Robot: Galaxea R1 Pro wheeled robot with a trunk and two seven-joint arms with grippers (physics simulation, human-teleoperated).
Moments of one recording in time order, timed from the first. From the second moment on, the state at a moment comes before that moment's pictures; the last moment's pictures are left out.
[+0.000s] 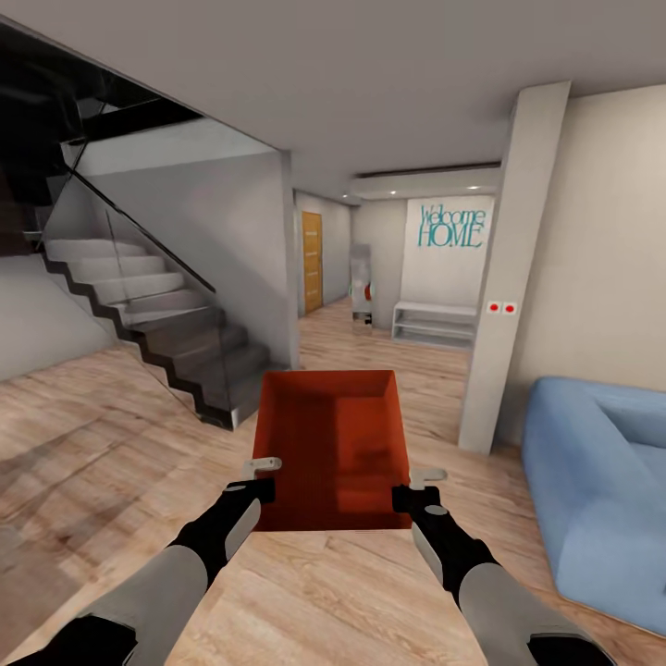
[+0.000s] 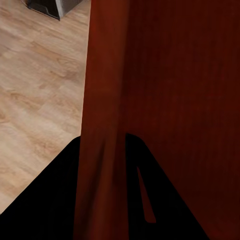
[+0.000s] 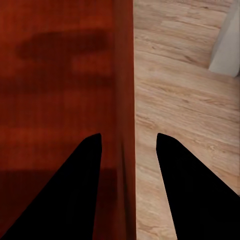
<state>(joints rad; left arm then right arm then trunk) -0.77 -0.09 -0.21 -0.43 0.30 0.24 0.28 -0.73 0.12 -0.04 -0.37 0.09 0.04 -0.12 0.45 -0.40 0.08</state>
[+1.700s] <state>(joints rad) -0.77 -0.09 -0.21 -0.43 0.30 0.24 0.28 -0.73 0.12 -0.04 -0.36 0.09 0.04 -0.13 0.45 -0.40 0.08</state>
